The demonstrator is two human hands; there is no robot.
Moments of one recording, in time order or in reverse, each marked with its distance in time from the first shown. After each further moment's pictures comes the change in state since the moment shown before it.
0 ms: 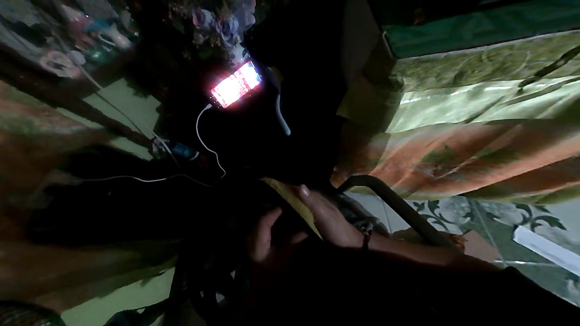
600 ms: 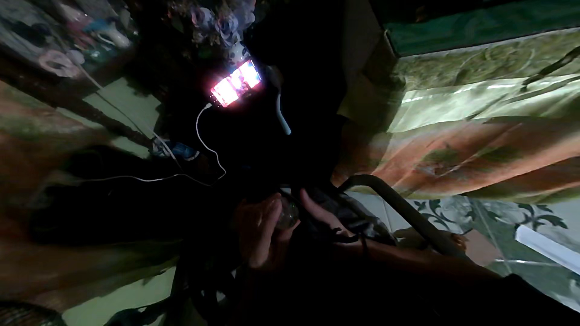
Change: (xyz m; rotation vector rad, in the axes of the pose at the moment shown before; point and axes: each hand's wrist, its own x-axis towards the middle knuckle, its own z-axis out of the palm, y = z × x) left_hand 0.012 -0.019 -0.007 0.394 0.118 0.337; right_hand -0.014 0.009 0.007 0.849 -0.103 0.279
